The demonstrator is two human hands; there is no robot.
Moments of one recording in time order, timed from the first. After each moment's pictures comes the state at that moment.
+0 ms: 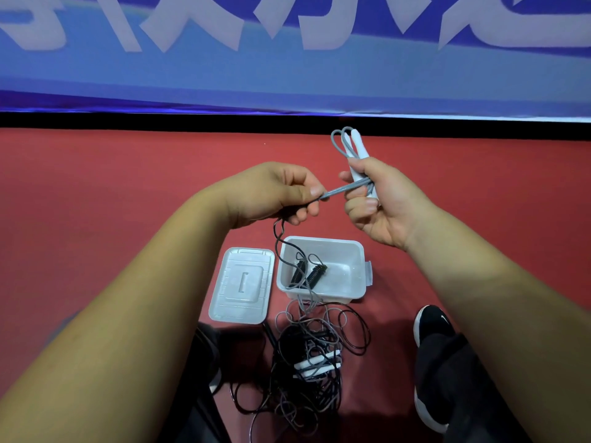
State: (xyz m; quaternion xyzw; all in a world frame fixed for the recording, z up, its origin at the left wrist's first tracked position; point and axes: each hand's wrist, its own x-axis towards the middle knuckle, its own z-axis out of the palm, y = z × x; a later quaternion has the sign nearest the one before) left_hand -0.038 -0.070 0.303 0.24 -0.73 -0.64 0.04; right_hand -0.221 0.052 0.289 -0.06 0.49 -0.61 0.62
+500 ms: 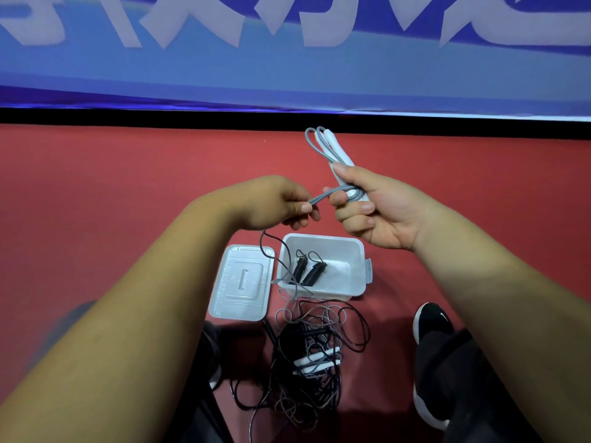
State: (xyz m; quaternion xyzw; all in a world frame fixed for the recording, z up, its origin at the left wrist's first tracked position) left_hand -0.036 -0.078 0.284 0.24 -0.88 -0.41 -0.04; right_hand -0.213 0.061 0.293 -0.16 0.45 -0.51 0.71
